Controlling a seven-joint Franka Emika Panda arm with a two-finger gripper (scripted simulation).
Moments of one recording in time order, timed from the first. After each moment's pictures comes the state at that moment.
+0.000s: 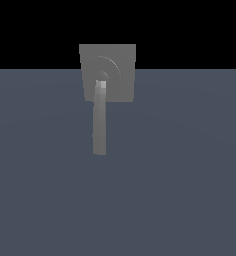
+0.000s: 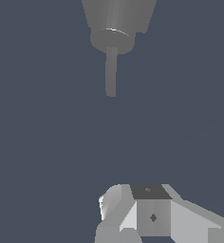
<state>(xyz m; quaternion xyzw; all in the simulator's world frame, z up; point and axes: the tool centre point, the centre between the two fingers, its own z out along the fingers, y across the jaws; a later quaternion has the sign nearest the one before) -0.259 0.011 0.499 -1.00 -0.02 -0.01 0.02</state>
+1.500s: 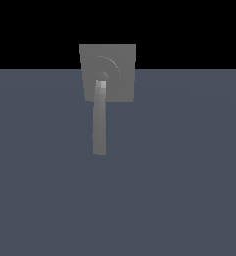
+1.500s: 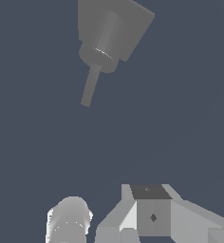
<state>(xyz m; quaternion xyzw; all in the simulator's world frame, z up) -0.254 0.001 0.528 -0.98 -0.11 -0.07 -0.12</state>
